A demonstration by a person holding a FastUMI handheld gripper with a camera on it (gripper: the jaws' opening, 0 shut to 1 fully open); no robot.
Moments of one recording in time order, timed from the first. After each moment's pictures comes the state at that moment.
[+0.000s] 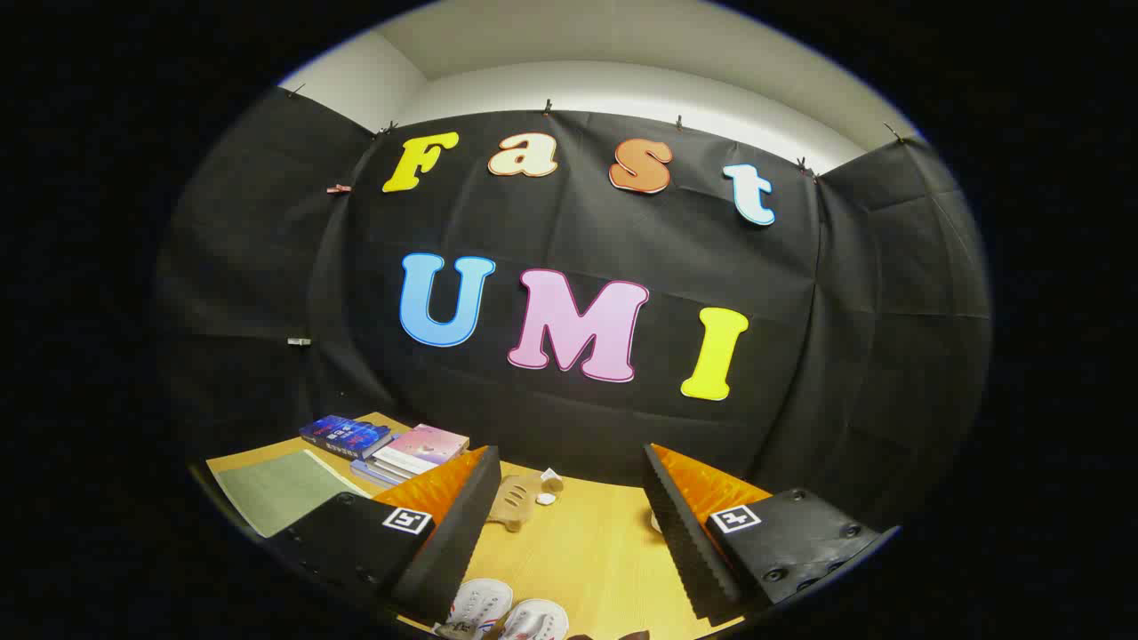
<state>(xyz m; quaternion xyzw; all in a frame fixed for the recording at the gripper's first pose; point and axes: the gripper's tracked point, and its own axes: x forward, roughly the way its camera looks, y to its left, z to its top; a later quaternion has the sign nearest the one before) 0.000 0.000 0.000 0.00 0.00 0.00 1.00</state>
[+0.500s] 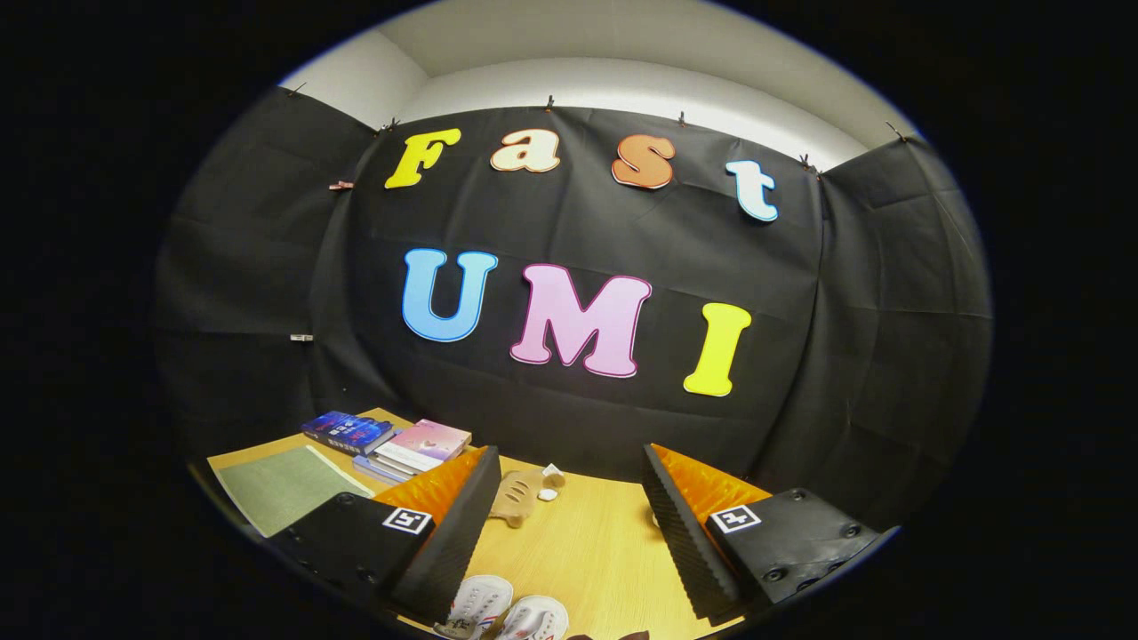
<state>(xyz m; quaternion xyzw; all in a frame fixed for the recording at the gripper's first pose) -0.002 0.000 -0.004 0.00 0.01 0.00 1.00</state>
